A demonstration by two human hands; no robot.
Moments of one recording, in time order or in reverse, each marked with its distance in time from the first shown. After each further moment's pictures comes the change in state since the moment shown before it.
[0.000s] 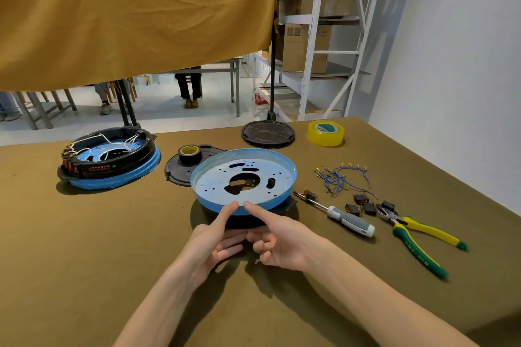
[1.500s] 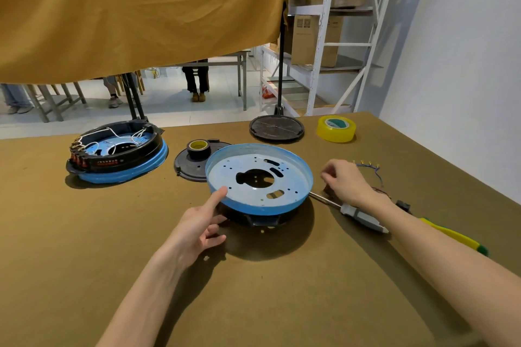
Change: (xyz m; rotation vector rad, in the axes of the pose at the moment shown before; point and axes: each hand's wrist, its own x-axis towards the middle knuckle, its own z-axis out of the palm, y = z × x) left_hand 0.009 0.028 -0.023 0.108 0.079 0.025; right_hand 0.053 -0.091 -0.137 -1.291 0.713 -0.684
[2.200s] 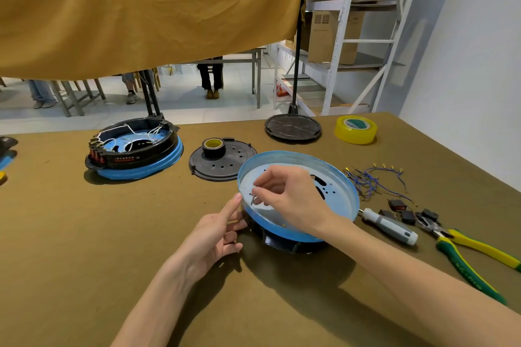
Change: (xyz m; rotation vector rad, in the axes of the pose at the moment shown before) left_hand -0.001 -0.011 -0.006 0.008 -0.088 -0.027; right_hand -0.062 -0.149 0.028 0.687 -0.104 -0.412
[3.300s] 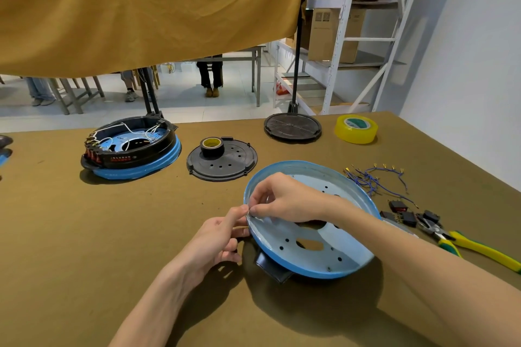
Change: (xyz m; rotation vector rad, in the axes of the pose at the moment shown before) left_hand -0.004 -0.001 0.004 0.095 -0.109 0.027; right_hand 0.027 0.005 -0.013 -0.261 -0.529 0.141
